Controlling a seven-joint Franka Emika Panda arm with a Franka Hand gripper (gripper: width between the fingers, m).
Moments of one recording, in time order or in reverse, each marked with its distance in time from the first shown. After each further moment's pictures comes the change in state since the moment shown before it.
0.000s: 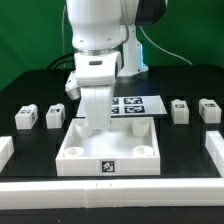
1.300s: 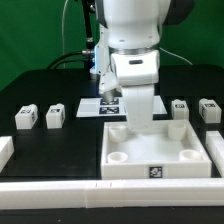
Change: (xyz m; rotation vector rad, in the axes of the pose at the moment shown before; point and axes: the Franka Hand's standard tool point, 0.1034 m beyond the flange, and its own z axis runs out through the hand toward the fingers) arm 0.075 0.023 -0.001 -0.042 0.024 -0.053
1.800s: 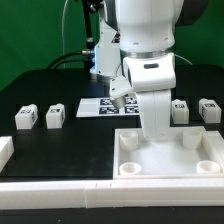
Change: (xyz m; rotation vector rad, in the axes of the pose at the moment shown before) arm 0.013 0.033 -0.004 -0.001 0.011 0.013
